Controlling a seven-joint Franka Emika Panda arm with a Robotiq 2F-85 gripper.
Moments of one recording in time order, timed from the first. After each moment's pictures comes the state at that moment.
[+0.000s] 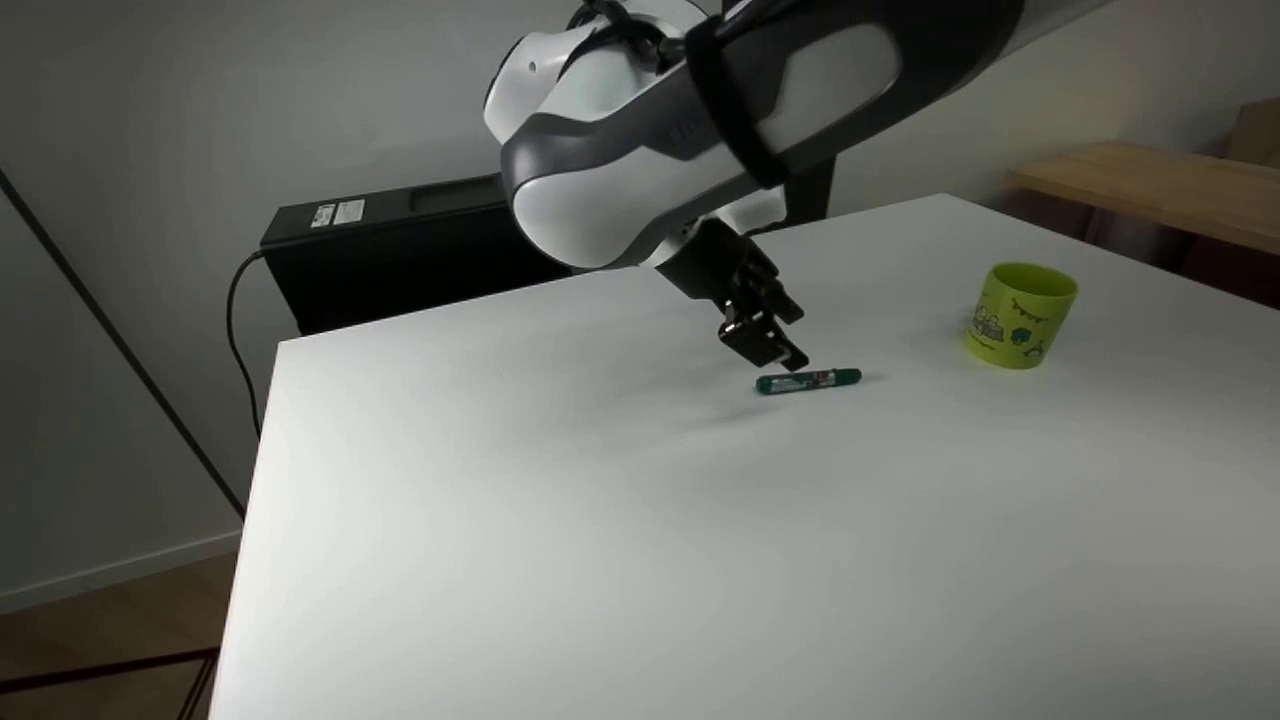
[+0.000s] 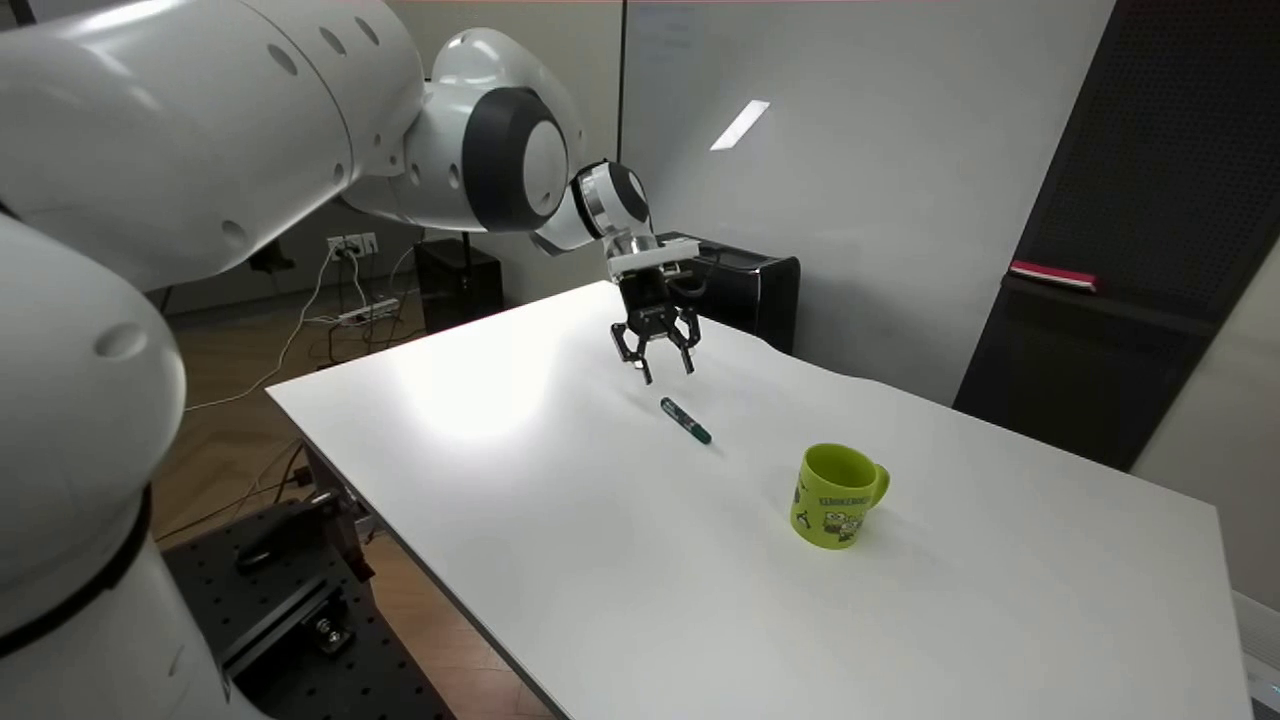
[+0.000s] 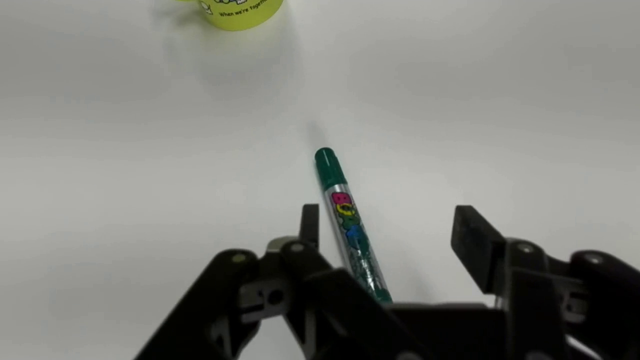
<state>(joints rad) 0.42 1.25 -0.01 -0.77 -0.51 1.45 -0.44</state>
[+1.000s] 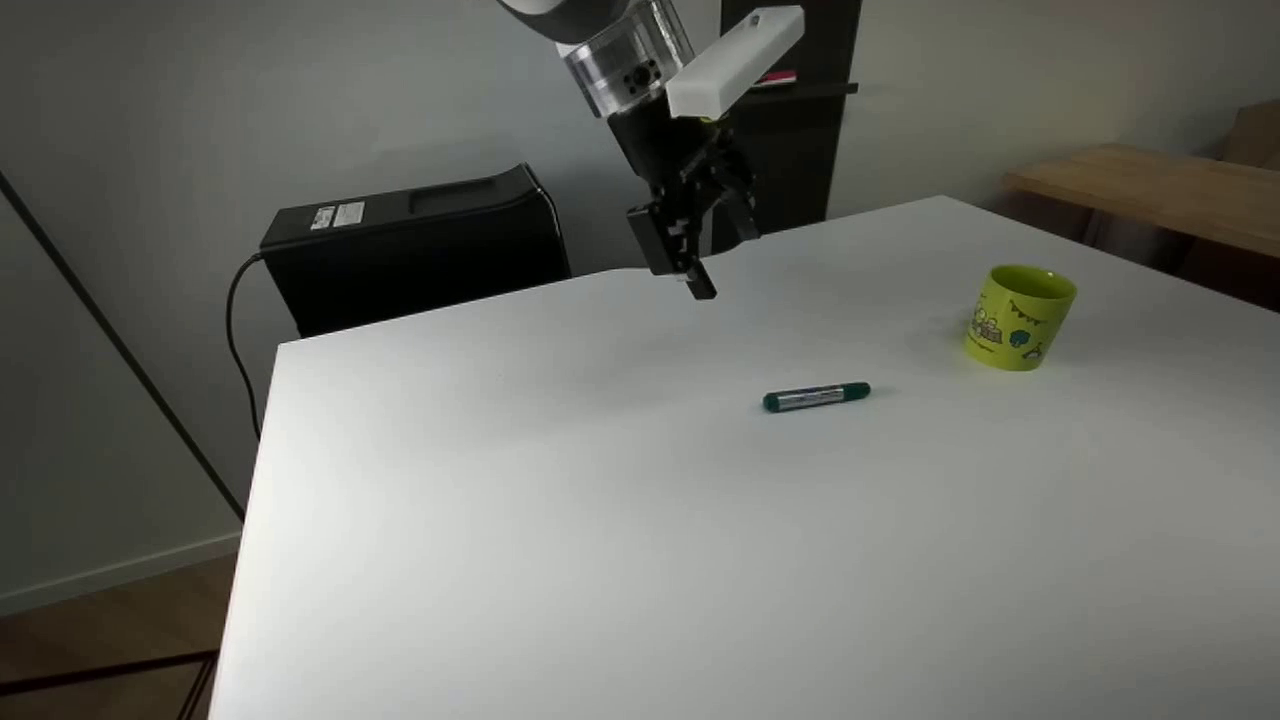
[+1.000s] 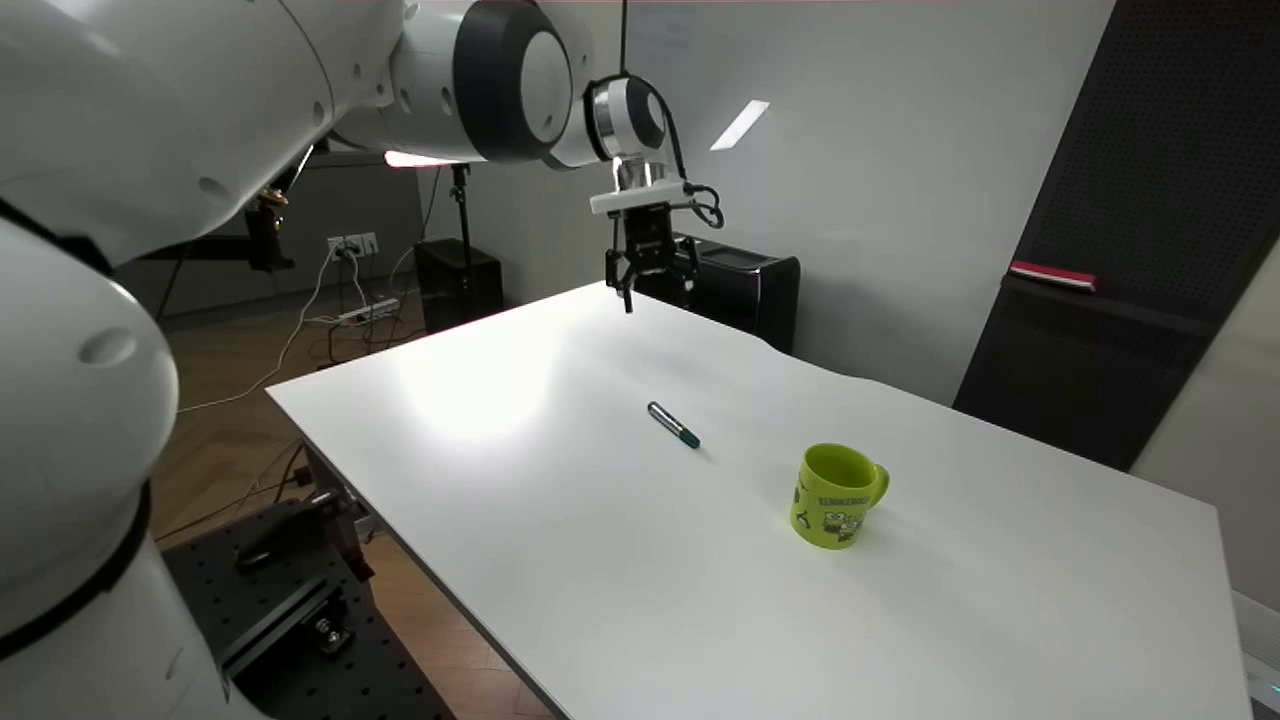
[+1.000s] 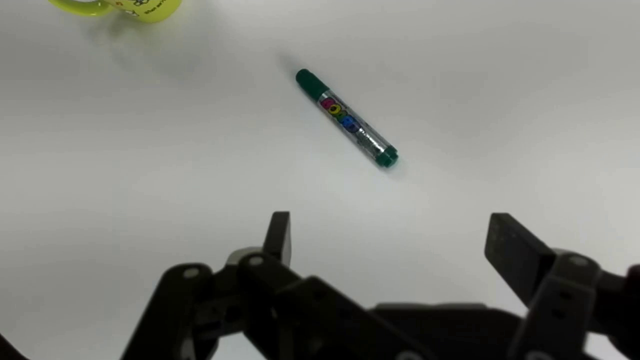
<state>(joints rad) 0.39 1.08 0.00 -0.80 -0.30 1.54 -0.07</state>
